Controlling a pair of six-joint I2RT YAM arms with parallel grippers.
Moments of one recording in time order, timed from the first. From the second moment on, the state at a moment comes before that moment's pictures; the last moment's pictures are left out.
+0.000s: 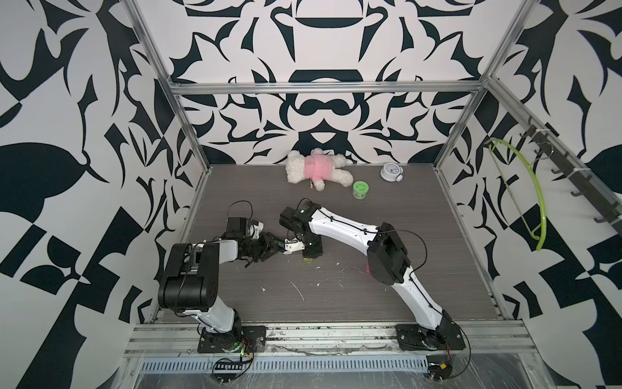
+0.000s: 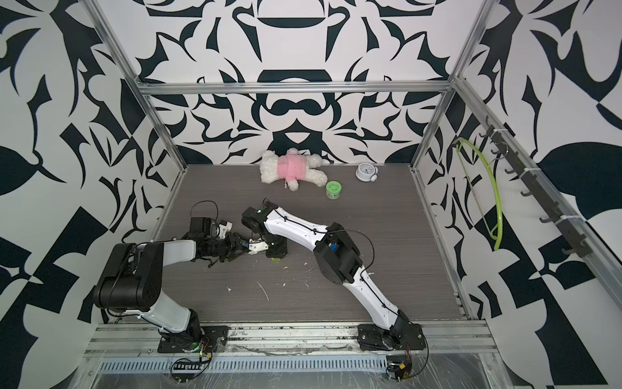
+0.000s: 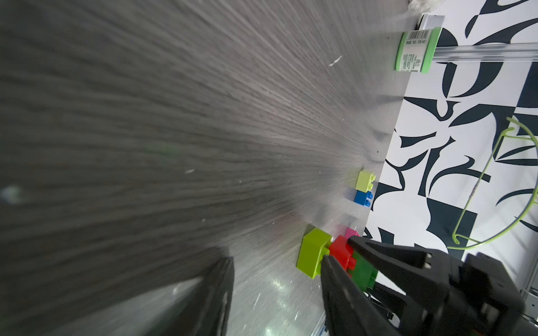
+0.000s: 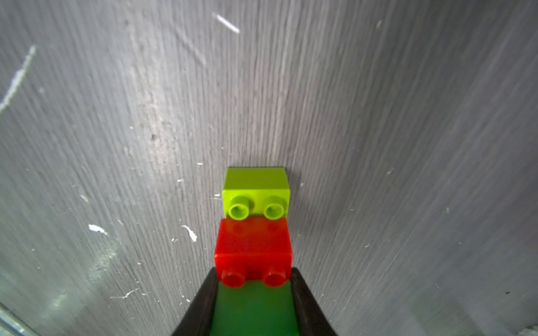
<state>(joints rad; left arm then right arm) -0.03 1.60 0.59 -0.04 0.82 -0.62 0.97 2.36 2.11 -1.36 0.09 -0.67</state>
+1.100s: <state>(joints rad) -0.21 1.72 0.43 0.47 0.94 -0.72 0.96 2.37 2.12 -1.46 0.07 -0.65</state>
